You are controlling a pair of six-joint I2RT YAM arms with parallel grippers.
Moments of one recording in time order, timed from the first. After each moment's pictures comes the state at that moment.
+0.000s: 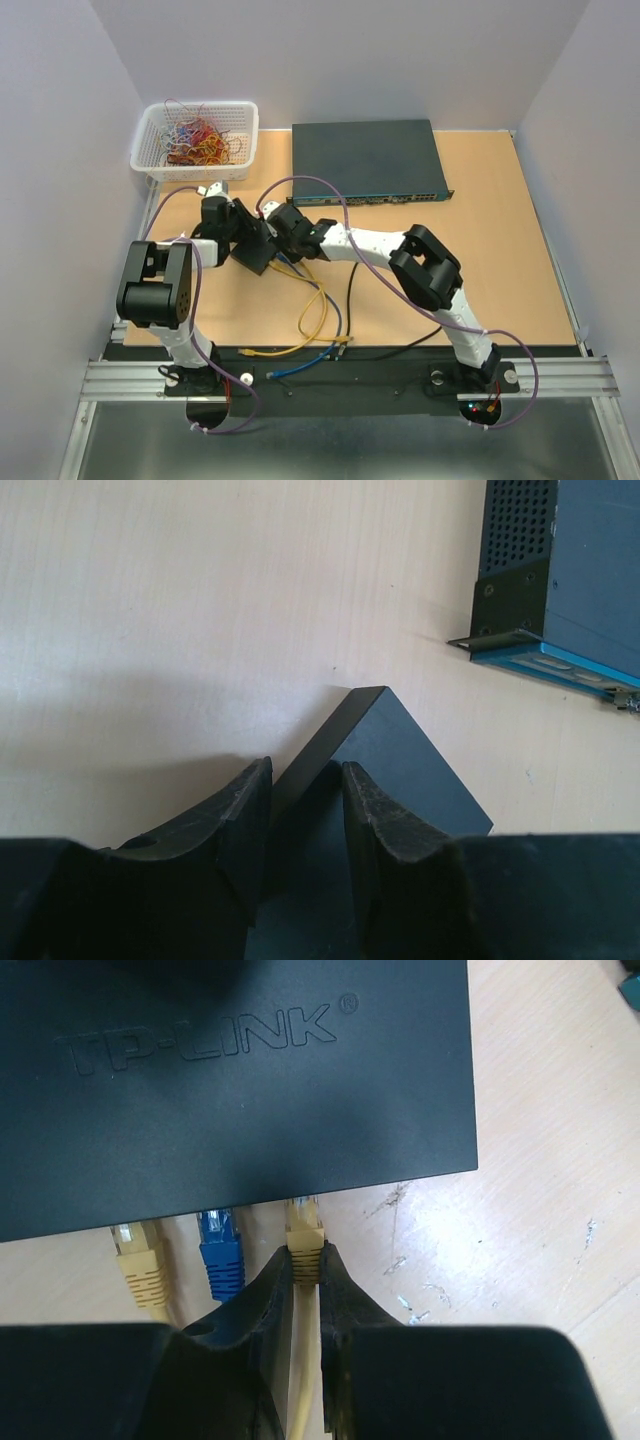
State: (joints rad) left arm -0.09 1.66 0.67 0.41 0.15 -0.57; right arm 0.96 2.24 1.71 -0.32 0.15 0.04
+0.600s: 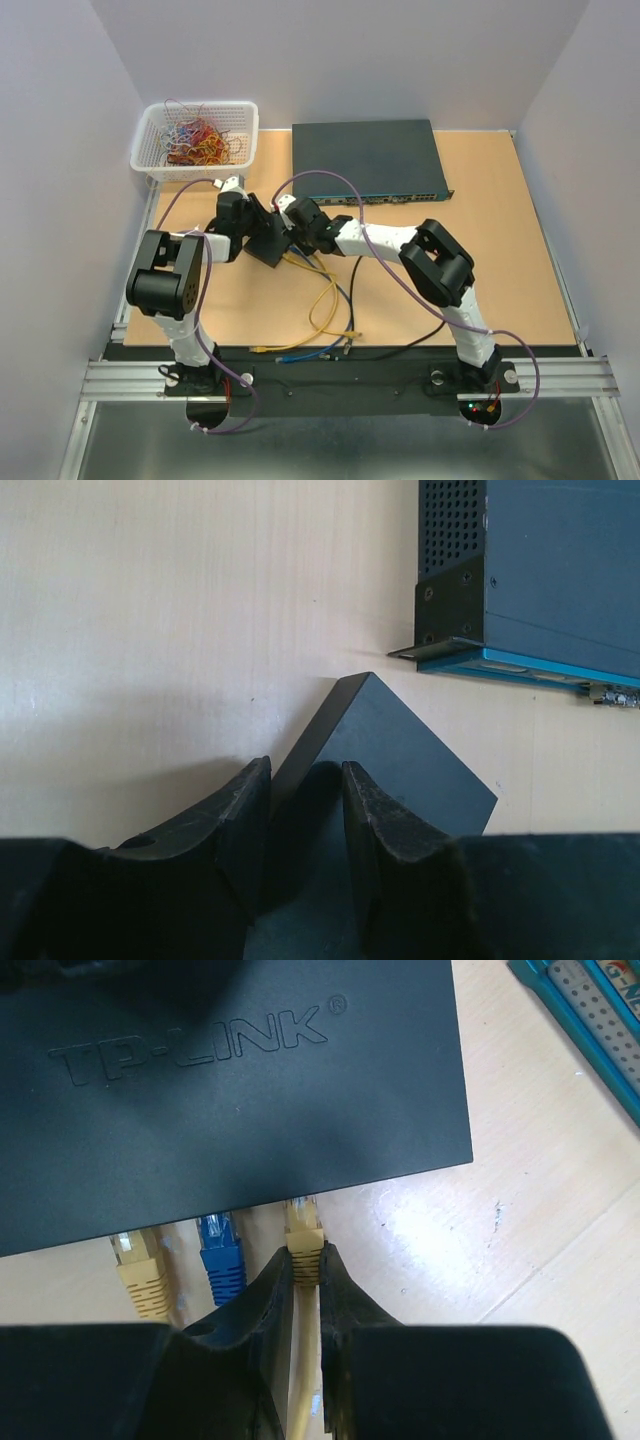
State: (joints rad) left arm -0.17 1.74 0.73 0.47 0.13 -0.56; right arm 0.89 2.17 1.56 -0.19 0.12 -0.01
